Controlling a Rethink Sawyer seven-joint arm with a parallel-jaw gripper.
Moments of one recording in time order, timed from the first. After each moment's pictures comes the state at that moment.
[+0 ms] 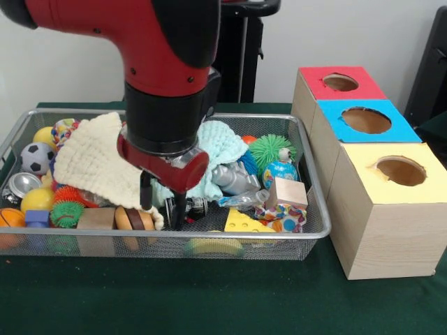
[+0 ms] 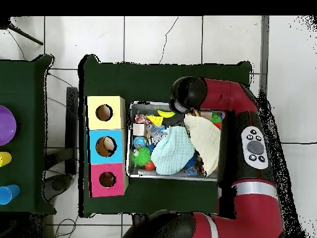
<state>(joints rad) -0.40 -0.41 0.18 1.11 -0.33 0.88 2.28</state>
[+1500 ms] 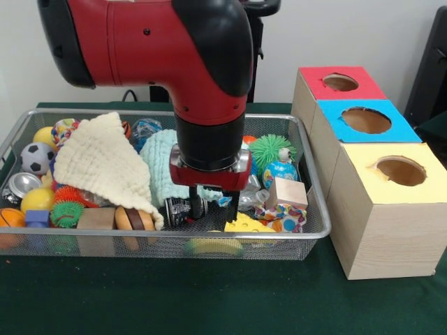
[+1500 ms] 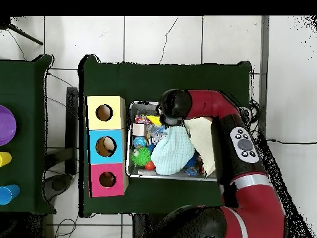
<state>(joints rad) -0.49 -0.39 0.40 1.26 -0.46 0.88 1.93</state>
